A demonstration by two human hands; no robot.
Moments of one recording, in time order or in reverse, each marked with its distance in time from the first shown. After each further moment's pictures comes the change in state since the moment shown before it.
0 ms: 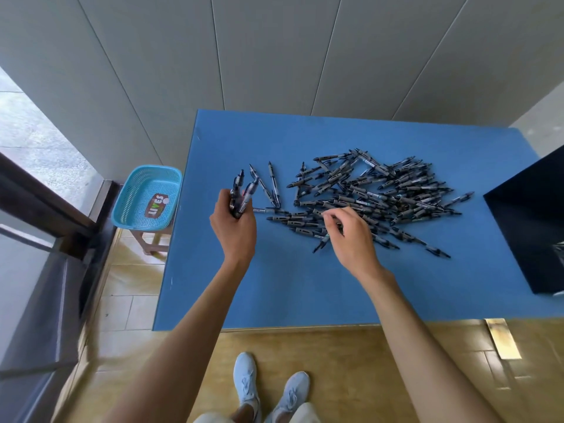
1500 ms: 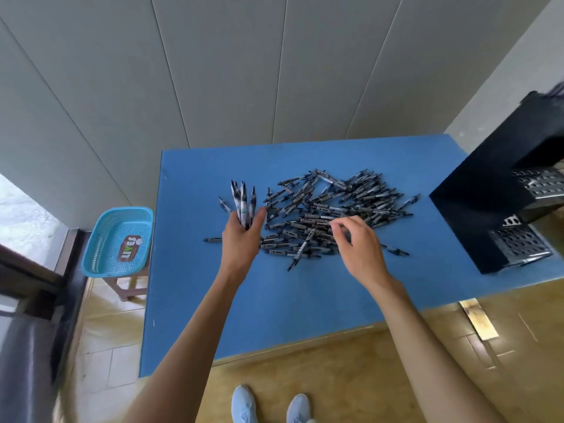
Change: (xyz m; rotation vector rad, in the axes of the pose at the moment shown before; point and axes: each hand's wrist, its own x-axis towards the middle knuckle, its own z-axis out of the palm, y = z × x) left_hand -0.009 0.053 0.028 0.094 -0.498 -0.223; right_hand -0.019 0.009 -0.071 -0.080 0.172 0.049
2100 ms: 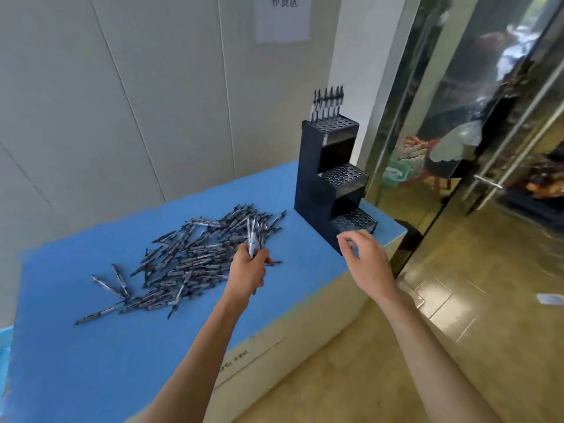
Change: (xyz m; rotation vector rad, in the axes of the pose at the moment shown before) left_hand -0.148 0.073 0.226 0.068 -0.521 0.065; right_hand -0.135 0.148 -0.236 -0.043 0.366 0.226
